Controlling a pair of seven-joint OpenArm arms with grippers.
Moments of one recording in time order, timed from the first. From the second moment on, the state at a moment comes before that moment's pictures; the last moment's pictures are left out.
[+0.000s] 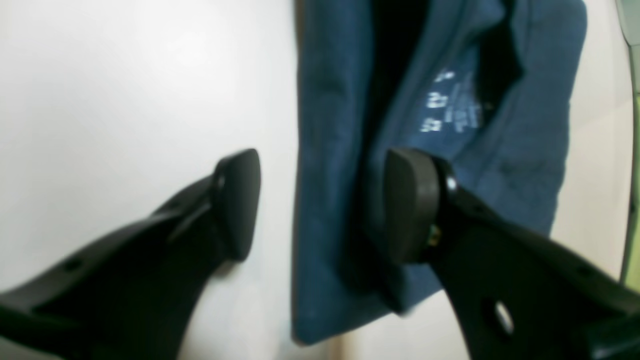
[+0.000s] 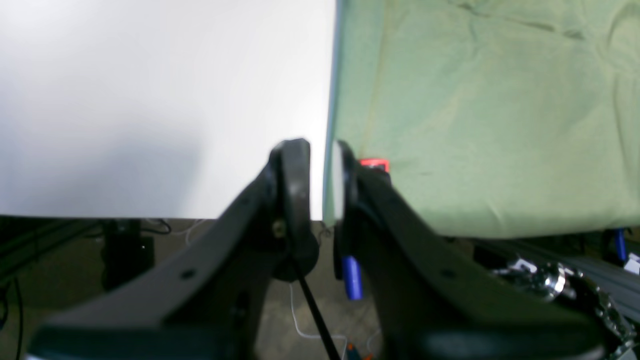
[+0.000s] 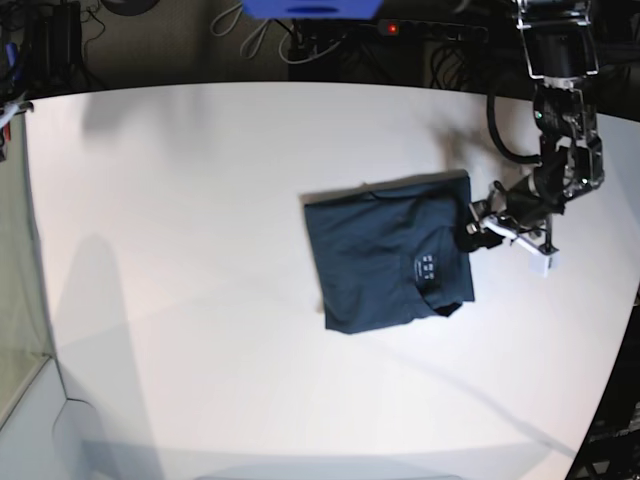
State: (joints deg) left arm -0.9 -17.1 -12.5 75.4 -46.7 -14.5 46.9; right arm -25.8 22.6 51.9 111.6 30.0 39.6 -64.2
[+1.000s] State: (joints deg) left arm -12.0 -12.0 -12.8 57.9 -46.1 -19.5 43.6; right arm -23.6 22.7 49.4 111.5 29.1 39.6 -64.5
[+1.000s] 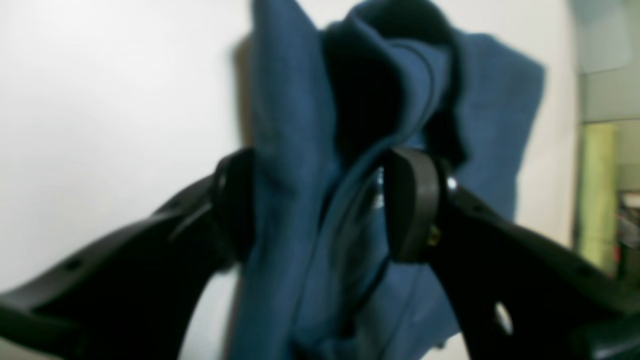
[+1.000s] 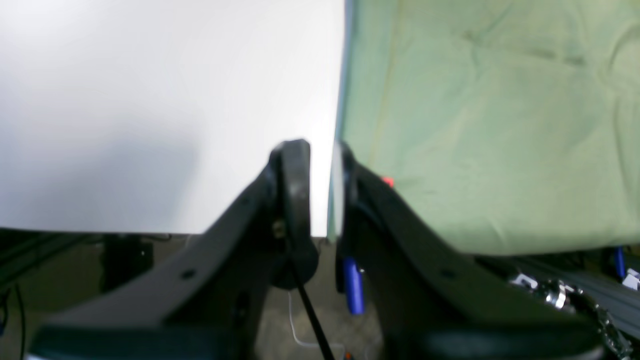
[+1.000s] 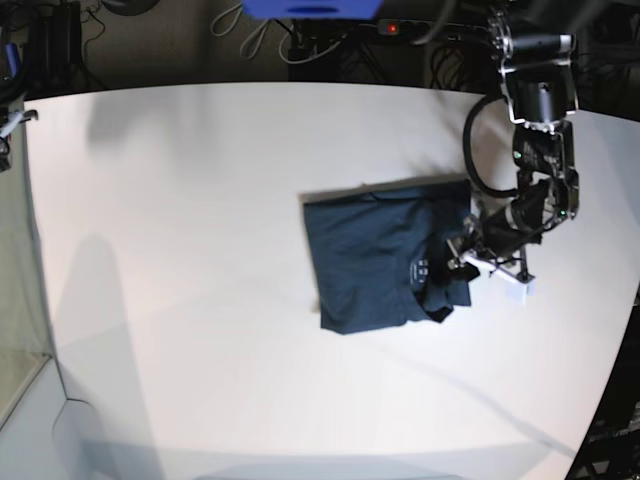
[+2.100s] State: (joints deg) left arm -13.5 -7.0 -12.9 51.5 -49.3 -22.5 41.0; right arm 14.4 10.1 2.4 70.5 29.0 39.6 -54.1
